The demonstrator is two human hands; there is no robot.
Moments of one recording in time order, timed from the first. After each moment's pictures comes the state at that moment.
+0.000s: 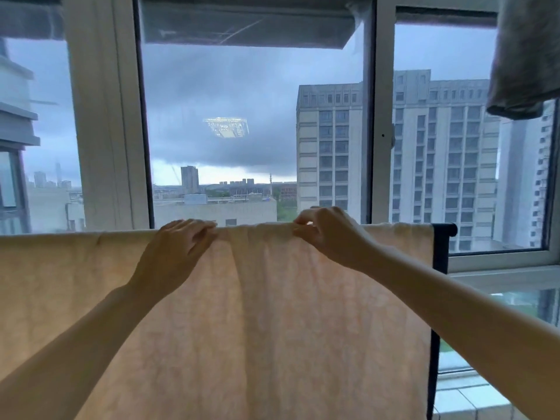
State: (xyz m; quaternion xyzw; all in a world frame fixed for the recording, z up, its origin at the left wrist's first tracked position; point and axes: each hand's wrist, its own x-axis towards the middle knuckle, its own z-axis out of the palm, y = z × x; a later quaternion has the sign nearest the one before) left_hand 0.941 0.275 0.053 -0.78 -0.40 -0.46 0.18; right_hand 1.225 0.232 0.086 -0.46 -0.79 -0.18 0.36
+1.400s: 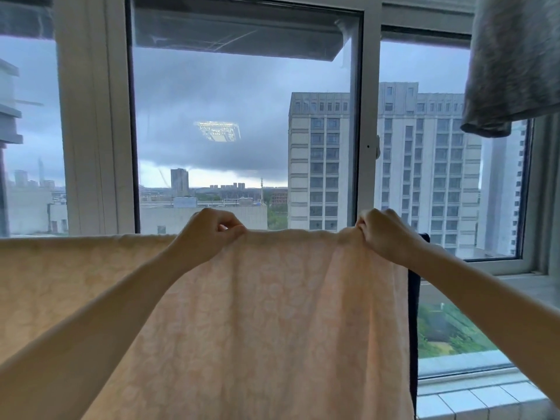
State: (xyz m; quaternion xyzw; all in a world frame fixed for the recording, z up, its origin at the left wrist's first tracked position) left_hand 1.002 0.282 0.094 -0.82 -0.36 -0.44 -0.02; right_hand 1.321 0.206 0.100 -0.66 -0.67 -0.20 0.29
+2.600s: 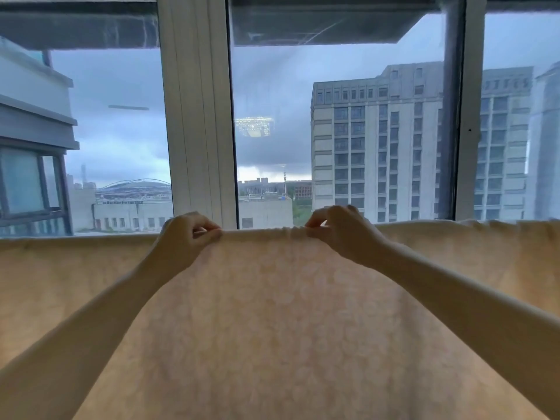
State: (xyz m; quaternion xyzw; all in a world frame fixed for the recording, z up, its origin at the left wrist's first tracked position) left_hand 0.694 0.319 0.078 -0.77 -0.43 -0.47 0.08; right_hand 0.989 0.274 0.091 -0.48 -0.79 -0.14 0.36
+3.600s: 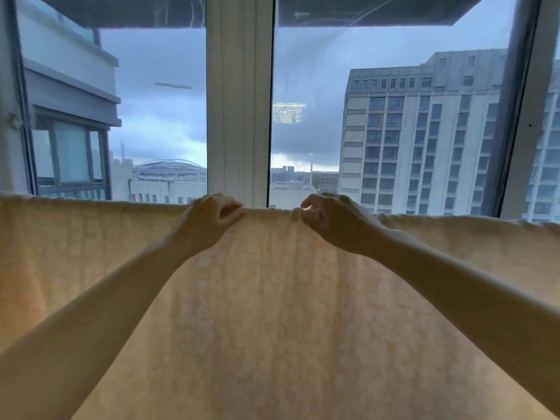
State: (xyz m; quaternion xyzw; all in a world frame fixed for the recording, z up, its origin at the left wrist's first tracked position) left_hand 0.669 0.314 0.068 -0.78 -0.45 -0.43 0.10; right_hand 0.935 0.282 0.089 -0.43 -0.83 -0.17 0.31
